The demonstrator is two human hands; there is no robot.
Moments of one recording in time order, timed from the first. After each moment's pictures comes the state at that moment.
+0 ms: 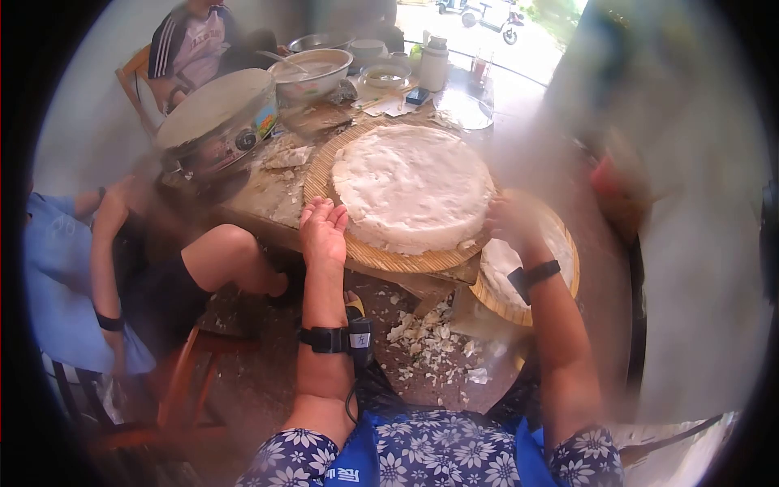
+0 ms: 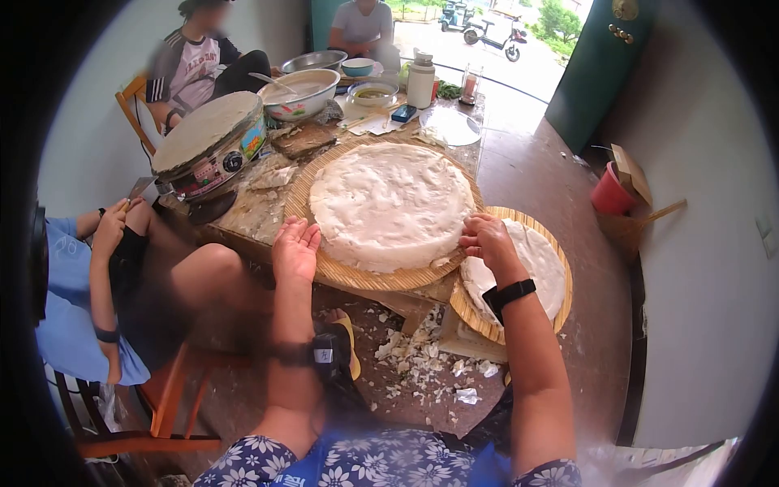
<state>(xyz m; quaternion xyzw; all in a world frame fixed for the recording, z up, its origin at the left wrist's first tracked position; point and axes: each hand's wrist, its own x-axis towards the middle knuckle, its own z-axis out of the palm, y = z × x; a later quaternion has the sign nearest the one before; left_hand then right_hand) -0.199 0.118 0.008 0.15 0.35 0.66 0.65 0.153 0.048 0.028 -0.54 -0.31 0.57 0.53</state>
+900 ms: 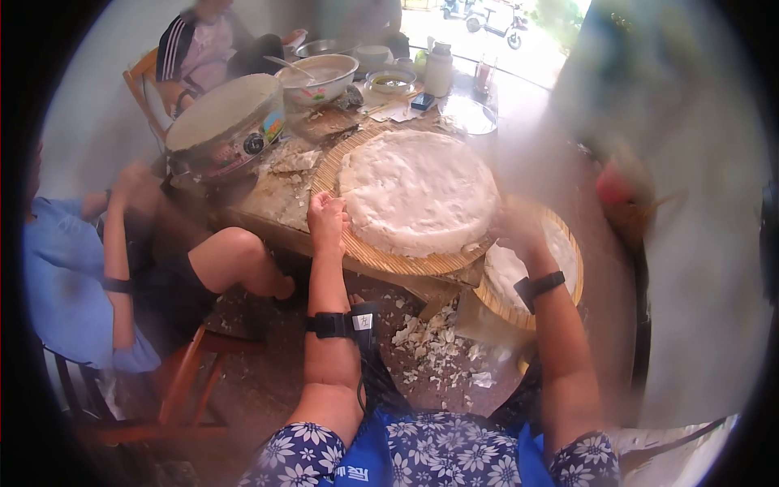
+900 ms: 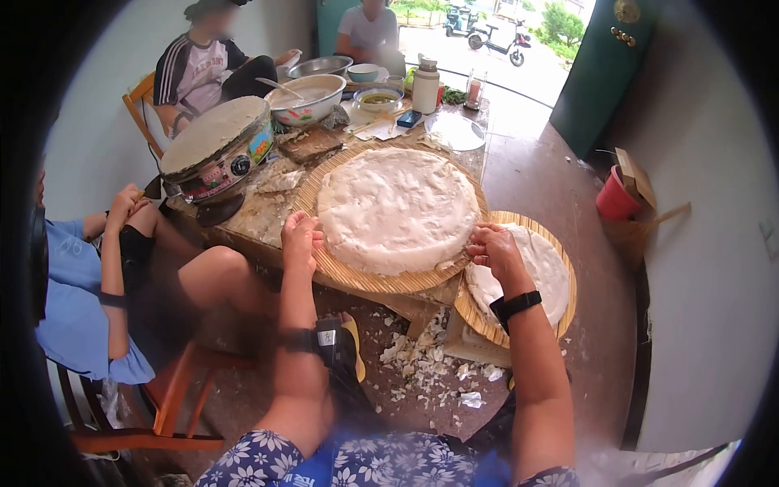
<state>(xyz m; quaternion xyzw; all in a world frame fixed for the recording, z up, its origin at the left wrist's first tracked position) -0.198 0.135 0.016 0.37 0.52 0.58 0.51 0.146 0.037 0.023 -0.60 -0.34 0.49 0.53</state>
